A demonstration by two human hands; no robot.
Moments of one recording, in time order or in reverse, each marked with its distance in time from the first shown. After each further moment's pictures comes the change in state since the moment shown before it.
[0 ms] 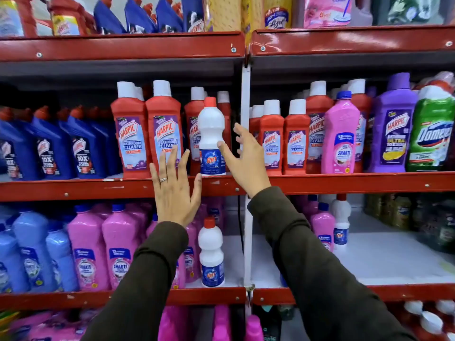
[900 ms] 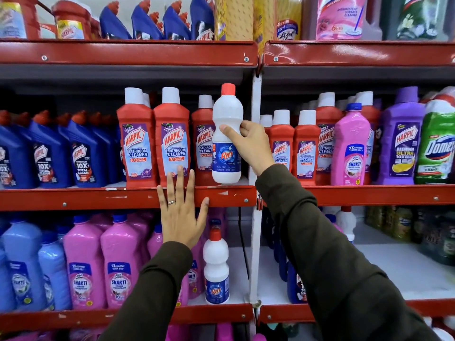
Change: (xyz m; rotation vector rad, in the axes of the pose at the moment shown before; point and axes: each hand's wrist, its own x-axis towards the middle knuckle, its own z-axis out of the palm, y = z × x) left_hand -0.018 -0.030 0.042 0.053 -0.024 0.016; right_hand 0.062 -0.017 0.009 0.187 -0.041 0.184
